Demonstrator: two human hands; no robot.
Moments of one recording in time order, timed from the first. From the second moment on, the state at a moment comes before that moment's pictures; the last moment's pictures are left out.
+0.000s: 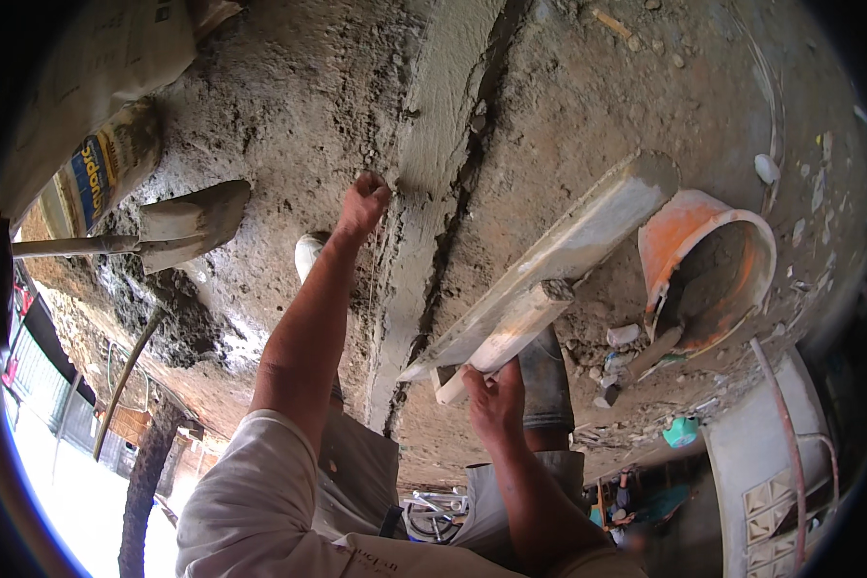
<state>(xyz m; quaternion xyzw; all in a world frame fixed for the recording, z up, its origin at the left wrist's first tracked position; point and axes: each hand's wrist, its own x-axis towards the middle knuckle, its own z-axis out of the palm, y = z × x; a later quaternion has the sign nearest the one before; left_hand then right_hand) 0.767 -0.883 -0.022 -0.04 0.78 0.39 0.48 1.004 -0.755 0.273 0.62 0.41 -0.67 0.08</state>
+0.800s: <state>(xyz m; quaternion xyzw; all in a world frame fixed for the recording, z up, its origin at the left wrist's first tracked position) 0.665 -0.794 0.007 -0.04 0.69 0.45 0.56 1.006 -0.749 0.276 0.61 0.40 -0.68 0.09</state>
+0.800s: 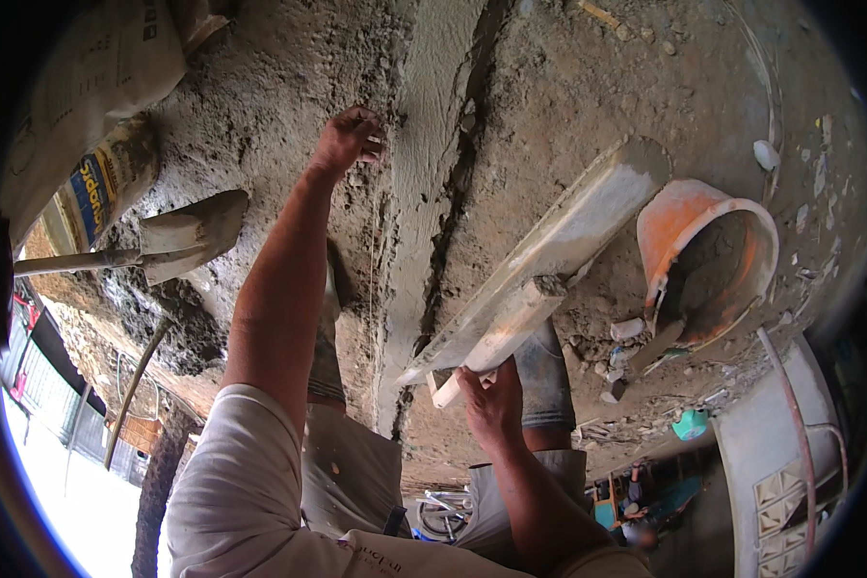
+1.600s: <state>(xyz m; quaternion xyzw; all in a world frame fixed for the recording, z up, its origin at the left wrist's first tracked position) 0.752 -1.030 0.036 -0.04 0.97 0.07 0.23 0.998 -0.751 0.274 0.62 0.41 -0.66 0.10</state>
